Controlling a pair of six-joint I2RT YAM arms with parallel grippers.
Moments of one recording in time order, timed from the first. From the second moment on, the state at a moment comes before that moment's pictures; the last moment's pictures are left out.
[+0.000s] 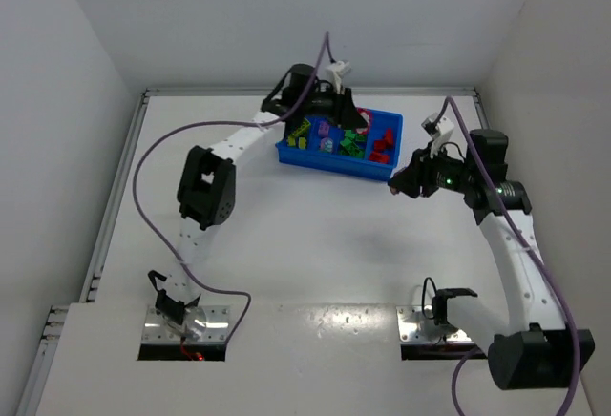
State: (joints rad) left arm -0.47 2.20 1.95 -0.02 0.78 -0.34; right arm 0.00 1.06 0.96 -0.54 -0.83 -0.12
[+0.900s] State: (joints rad) left arm -0.63 2.61 2.34 -0.03 0.55 -0.34; right arm -0.12 0.91 0.94 -0.67 -0.63 -0.16
